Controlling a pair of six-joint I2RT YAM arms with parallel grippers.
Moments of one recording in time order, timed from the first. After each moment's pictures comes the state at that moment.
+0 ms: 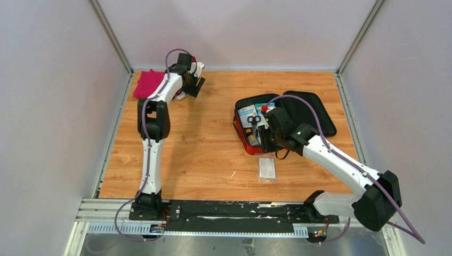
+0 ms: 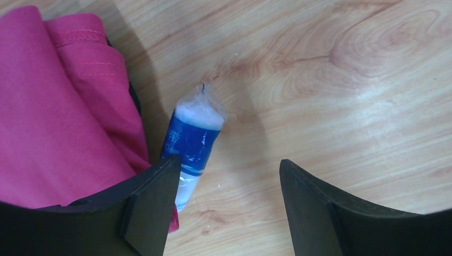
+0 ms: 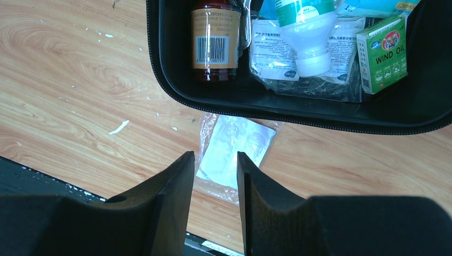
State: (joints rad) left arm -0.17 2.39 2.15 -0.71 0.04 0.31; right arm 0.67 1.20 0.97 -0.72 0.08 0.31
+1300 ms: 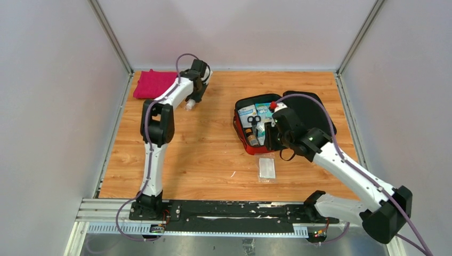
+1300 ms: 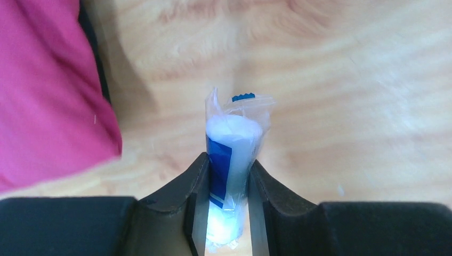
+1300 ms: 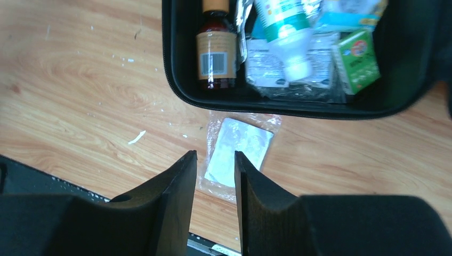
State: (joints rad) left arm -0.28 2.35 2.03 -0.73 -0.23 0.20; right arm 0.67 1.11 0.97 -0.72 0.10 0.35
